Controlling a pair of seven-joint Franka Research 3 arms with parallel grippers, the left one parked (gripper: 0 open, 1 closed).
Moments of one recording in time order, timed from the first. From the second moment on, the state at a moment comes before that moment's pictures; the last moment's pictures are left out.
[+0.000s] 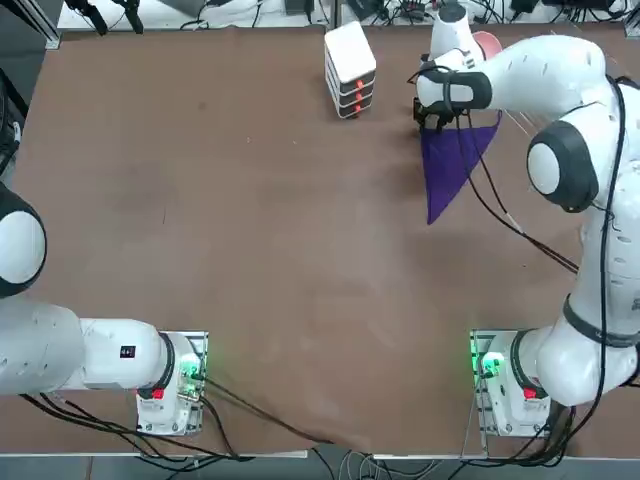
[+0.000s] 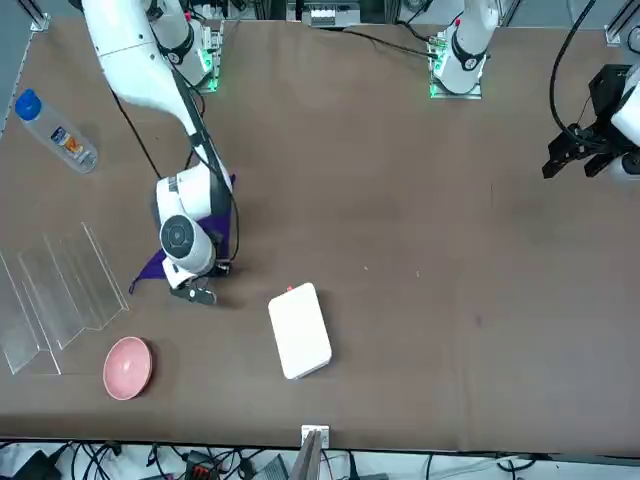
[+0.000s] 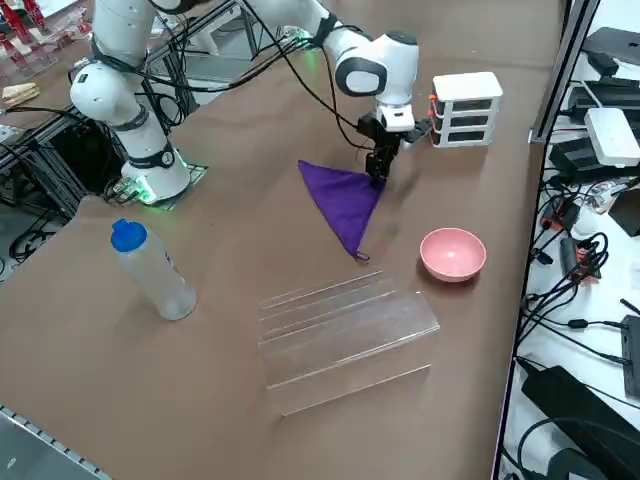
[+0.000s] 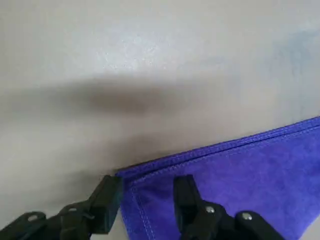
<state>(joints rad) 0.37 0.68 -0.07 -1.69 -0.07 2.24 0.56</state>
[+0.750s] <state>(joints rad) 0.37 0.69 -0.07 -1.68 -0.07 2.24 0.57</state>
